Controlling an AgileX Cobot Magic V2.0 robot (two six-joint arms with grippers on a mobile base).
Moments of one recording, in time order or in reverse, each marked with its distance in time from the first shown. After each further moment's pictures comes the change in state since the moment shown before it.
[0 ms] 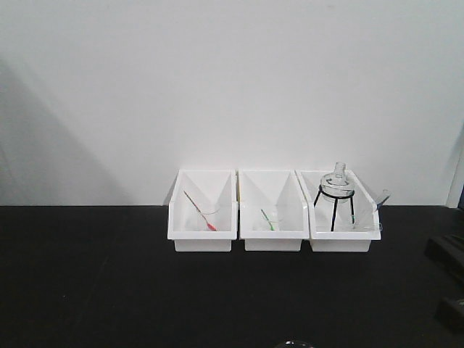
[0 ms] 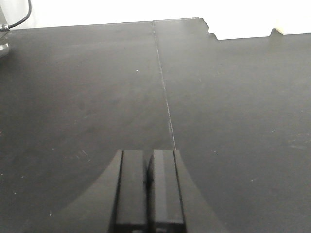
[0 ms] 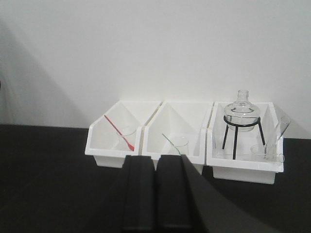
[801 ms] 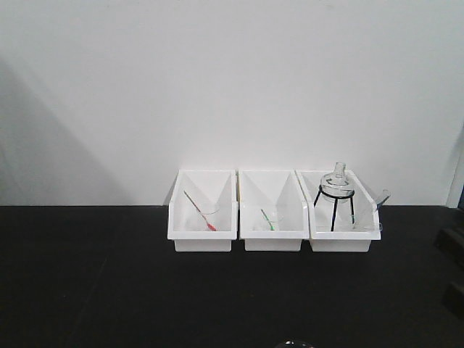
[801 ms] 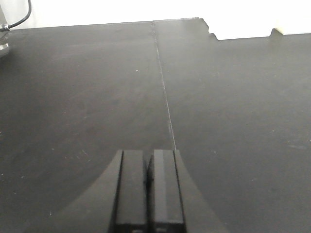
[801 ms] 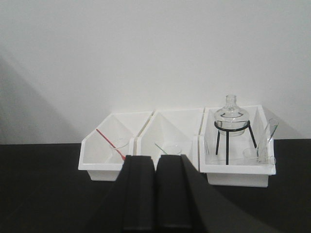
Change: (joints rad) left arm 0.000 0.000 0.000 0.000 0.000 0.000; right arm 0.000 0.000 0.000 0.152 0.024 -0.118
